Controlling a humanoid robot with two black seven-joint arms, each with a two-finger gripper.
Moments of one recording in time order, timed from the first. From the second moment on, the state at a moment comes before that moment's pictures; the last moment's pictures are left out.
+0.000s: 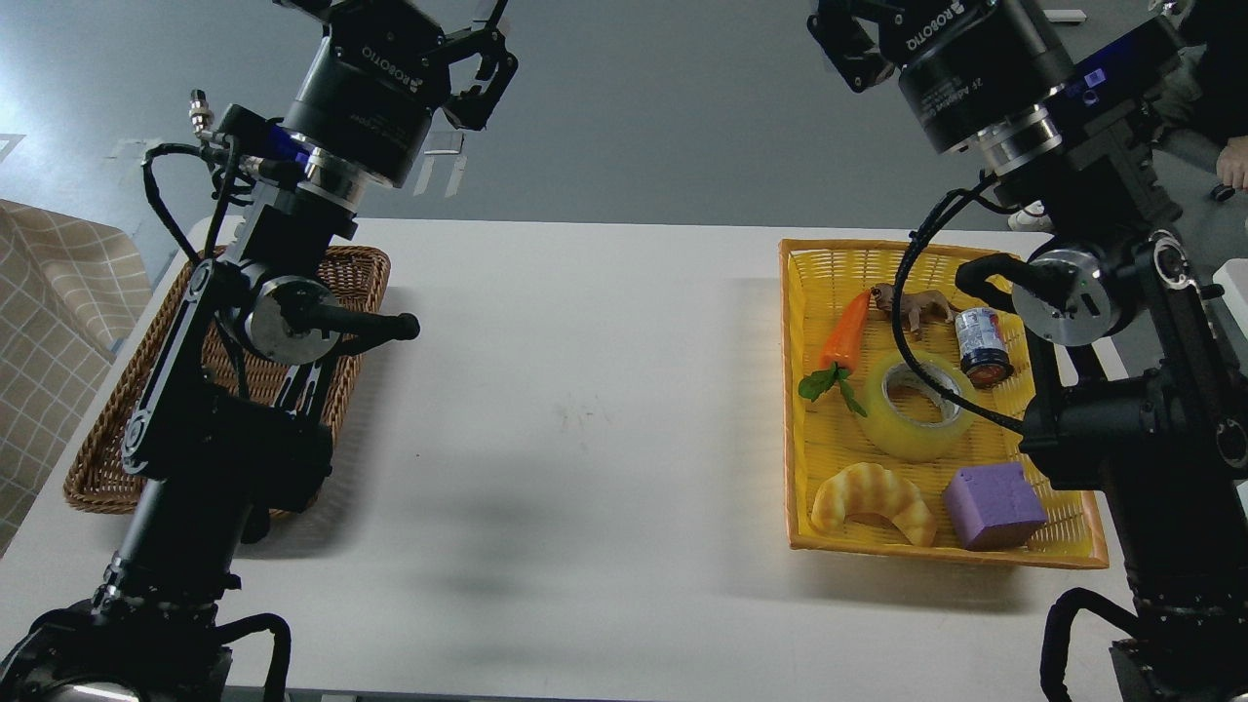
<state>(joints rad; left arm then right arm) -0.51 0.03 -1.46 -1.45 0.70 -0.28 -0.09 0.68 0.00 1.40 1.45 -0.97 0.30 0.04</state>
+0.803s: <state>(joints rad) -0.49 -0.04 -1.45 -1.48 0.69 -0.28 -0.09 0.66 0.00 1.41 1.49 -0.96 0.30 0.04</state>
